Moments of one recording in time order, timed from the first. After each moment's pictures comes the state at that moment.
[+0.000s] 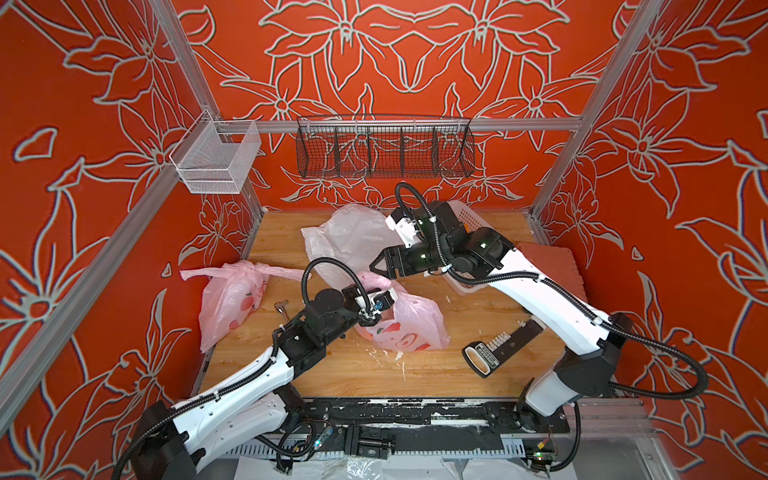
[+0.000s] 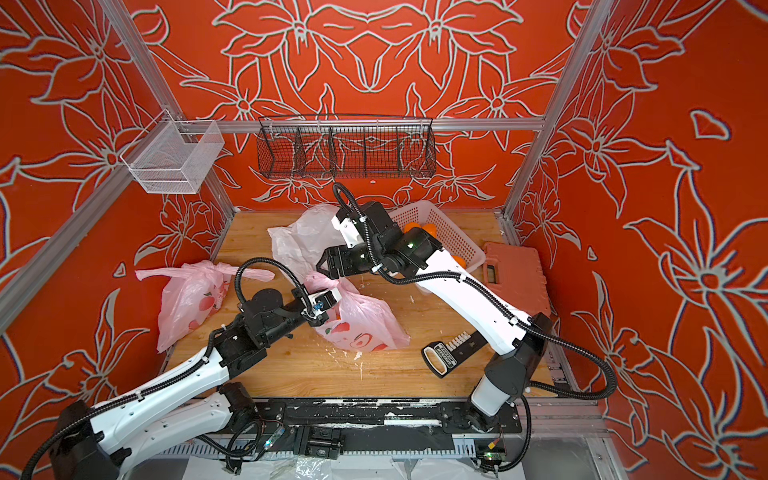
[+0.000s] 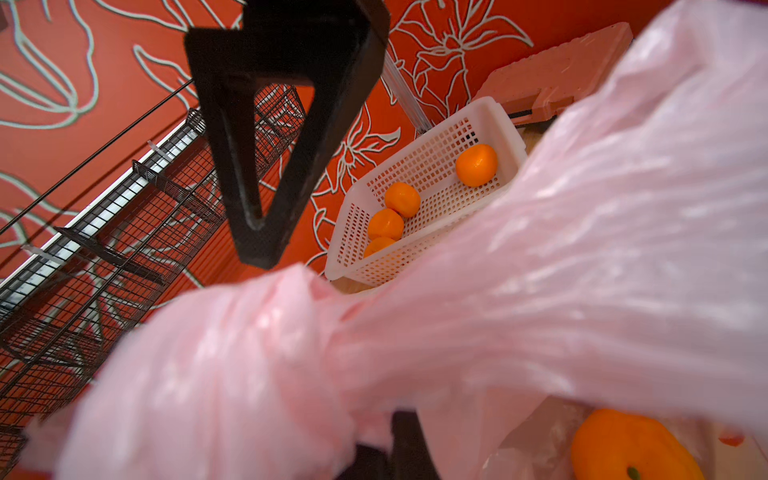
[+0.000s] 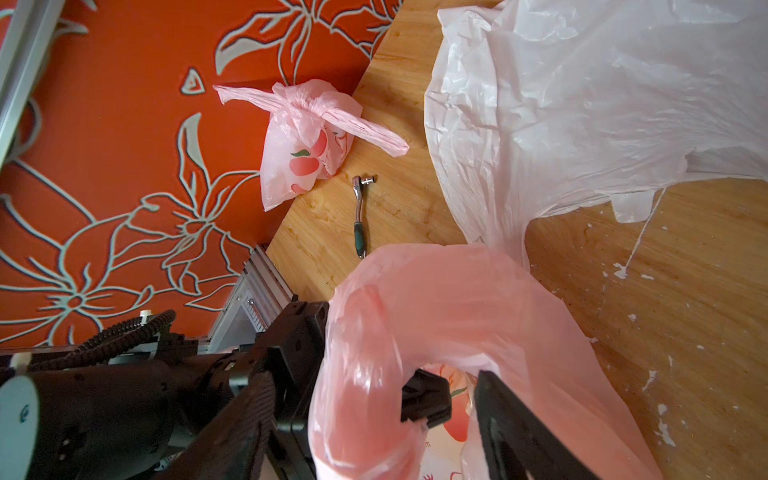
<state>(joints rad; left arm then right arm) -0.70 0.89 0.58 0.14 0.03 0.68 0.81 1.62 1.83 -0.90 -0.32 0.52</state>
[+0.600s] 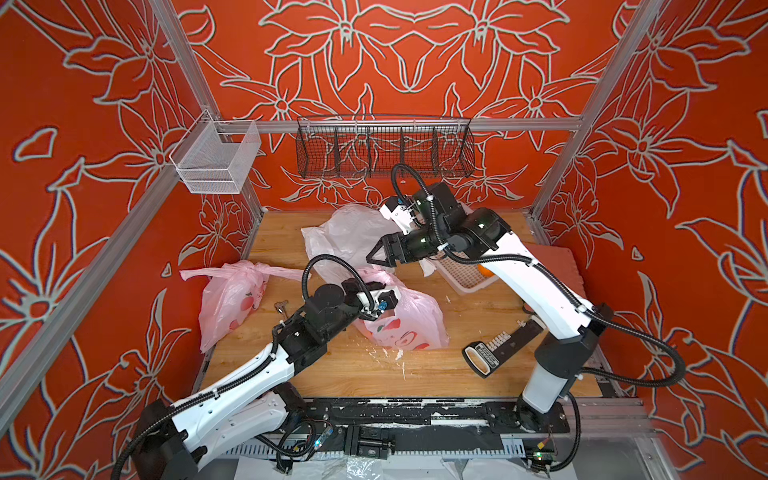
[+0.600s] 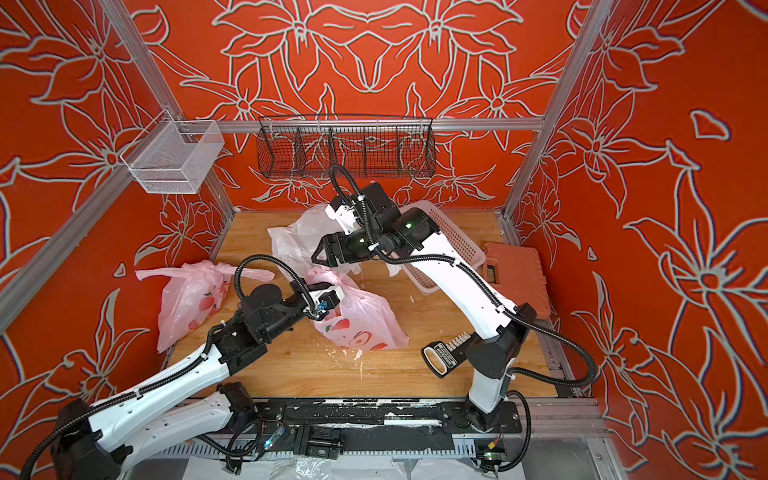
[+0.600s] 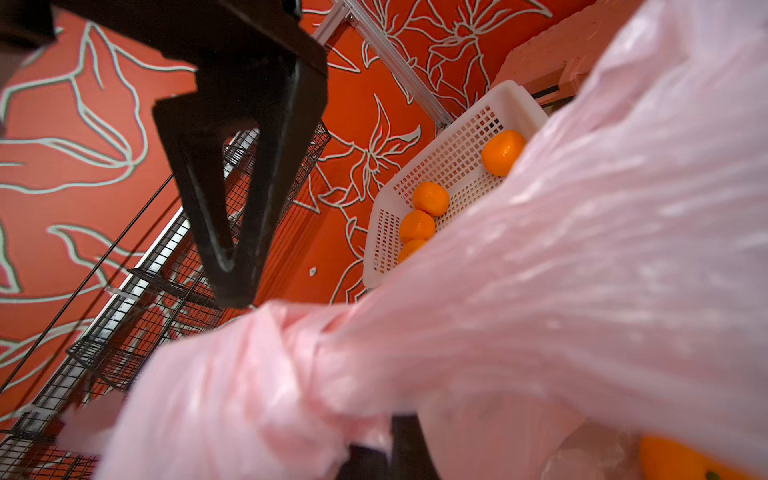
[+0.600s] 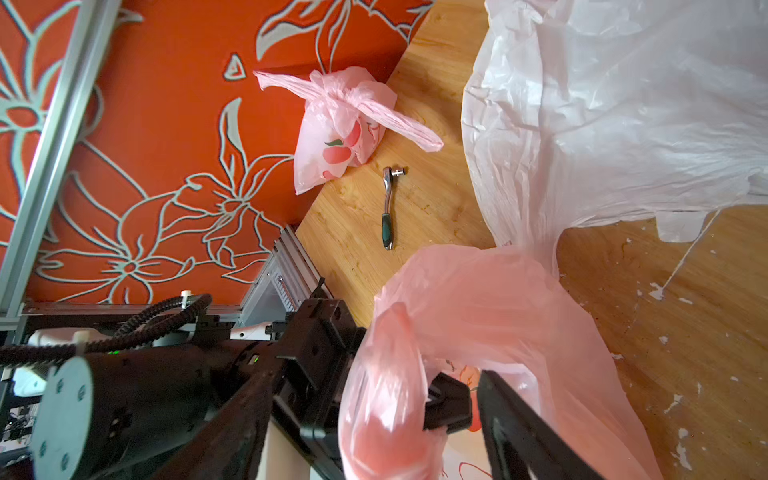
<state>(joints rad) -0.70 0.90 0.63 0.13 -0.01 0.83 0.77 1.78 2.10 -1.05 -0.49 0.45</state>
